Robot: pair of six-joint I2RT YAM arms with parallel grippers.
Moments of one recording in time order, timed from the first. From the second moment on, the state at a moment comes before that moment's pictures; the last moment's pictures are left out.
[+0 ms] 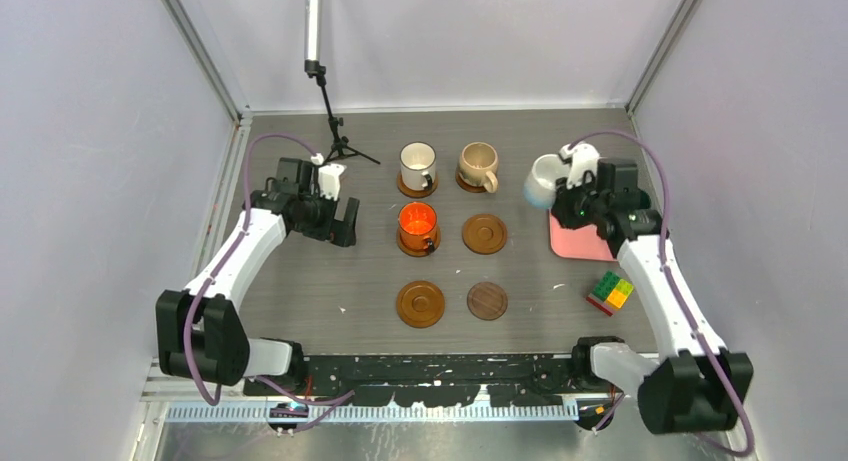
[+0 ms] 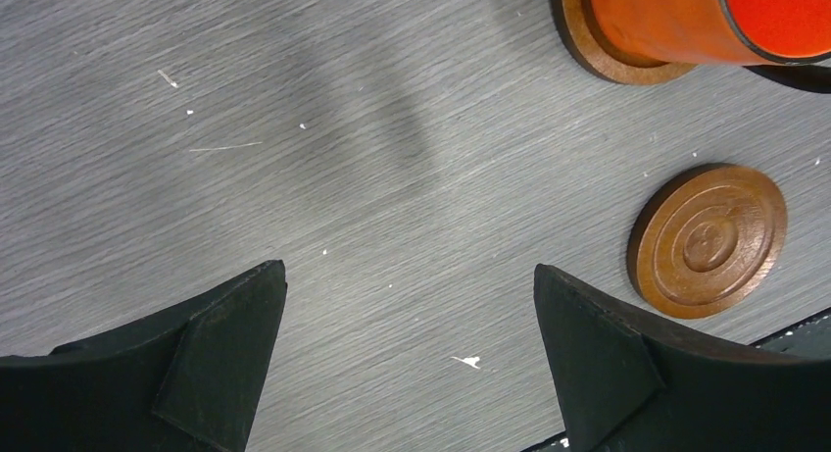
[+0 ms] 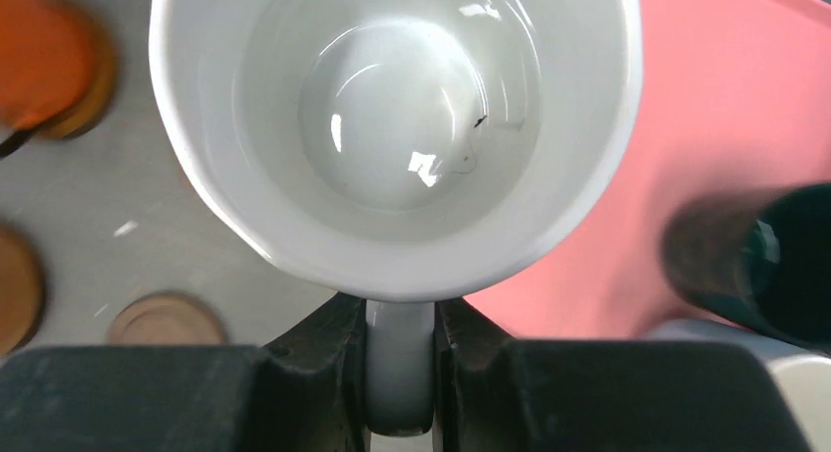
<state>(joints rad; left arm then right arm) -0.17 1.34 1.01 -0.71 0.26 0.13 -0.02 1.13 0.93 -0.51 -0.22 -0.21</state>
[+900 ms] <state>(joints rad) -0.15 1.19 0.91 -0.70 0.28 0.03 1.03 1.12 0.74 -0.53 -0.12 -0.16</state>
